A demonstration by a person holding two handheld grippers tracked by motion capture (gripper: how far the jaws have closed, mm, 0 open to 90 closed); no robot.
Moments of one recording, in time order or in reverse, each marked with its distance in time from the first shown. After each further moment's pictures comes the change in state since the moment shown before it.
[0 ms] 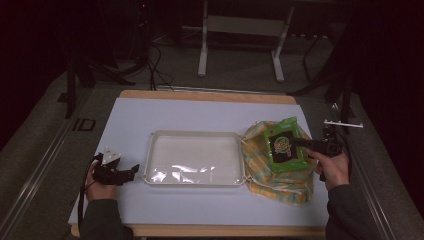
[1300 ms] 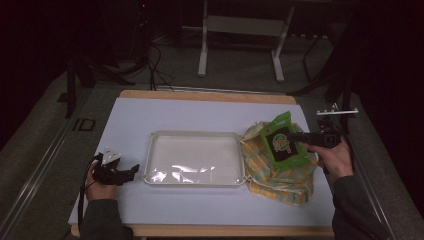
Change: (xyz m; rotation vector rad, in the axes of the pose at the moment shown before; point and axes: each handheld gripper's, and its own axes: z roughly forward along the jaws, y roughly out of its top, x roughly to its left) left arm 0.000 0.000 0.000 0.001 -0.001 0.000; right arm 0.034 0.028 -0.001 0.110 -0.047 -0.168
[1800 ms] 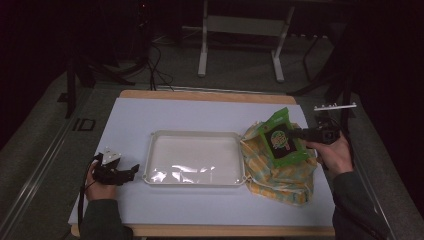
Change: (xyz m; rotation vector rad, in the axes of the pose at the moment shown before) left arm 0.000 0.000 0.000 -0.001 0.001 -0.001; right arm 0.014 0.013 -0.002 0.011 -0.016 -0.051
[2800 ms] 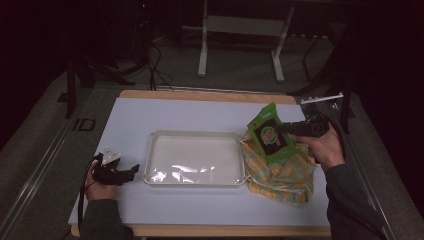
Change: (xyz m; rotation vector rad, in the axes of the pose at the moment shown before) left arm 0.000 0.000 0.000 -0.001 -0.001 0.001; right arm 0.033 0.025 0.012 0.039 0.016 -0.080
